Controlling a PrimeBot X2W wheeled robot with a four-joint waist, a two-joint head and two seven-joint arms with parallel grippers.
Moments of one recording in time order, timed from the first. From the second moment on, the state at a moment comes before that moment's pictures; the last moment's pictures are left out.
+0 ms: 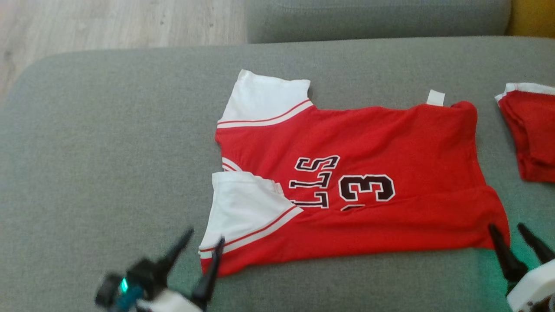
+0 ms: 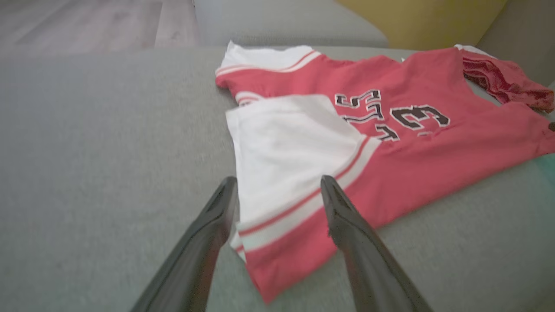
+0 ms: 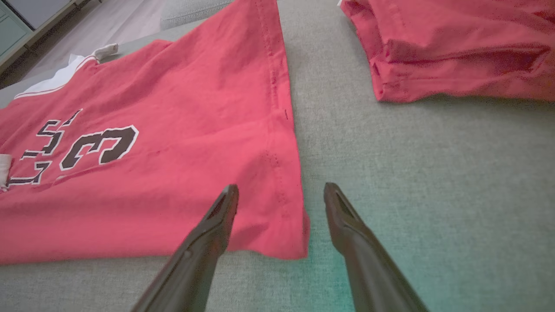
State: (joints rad) left arm 0.10 0.32 -0.49 0.02 -0.39 0.02 0.04; right arm 0.14 -0.45 0.09 0.25 0.63 0.13 0.08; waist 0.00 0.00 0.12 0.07
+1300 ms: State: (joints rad) left arm -1.20 0.51 -0.85 0.71 -0.79 -0.13 0.45; right arm -0.17 -0.42 0.12 0.02 0.54 0.13 0.17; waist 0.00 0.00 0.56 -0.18
